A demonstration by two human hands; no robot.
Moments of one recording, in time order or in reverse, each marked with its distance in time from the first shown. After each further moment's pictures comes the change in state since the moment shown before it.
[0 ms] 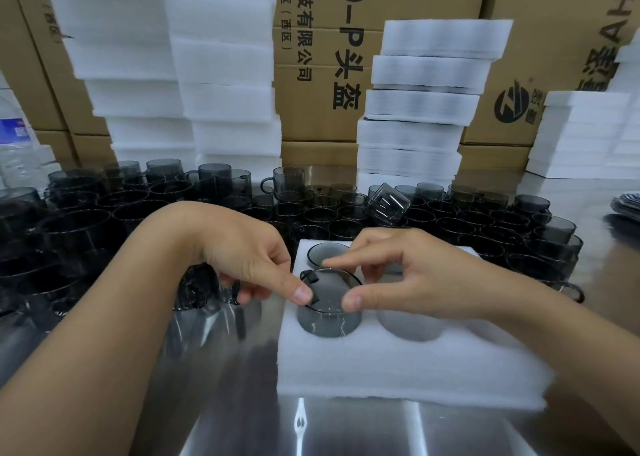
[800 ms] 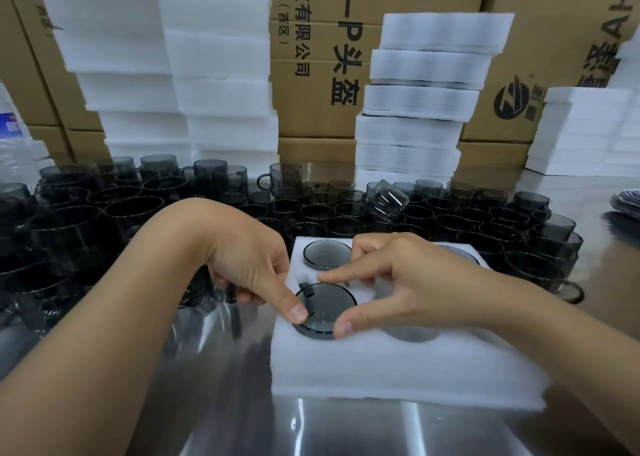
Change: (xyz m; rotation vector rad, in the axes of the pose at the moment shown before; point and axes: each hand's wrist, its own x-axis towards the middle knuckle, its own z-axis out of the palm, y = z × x) left_hand 0.003 0.014 0.002 0.156 -0.066 -0.121; right_hand 0.001 0.000 0.004 -0.216 -0.047 0.003
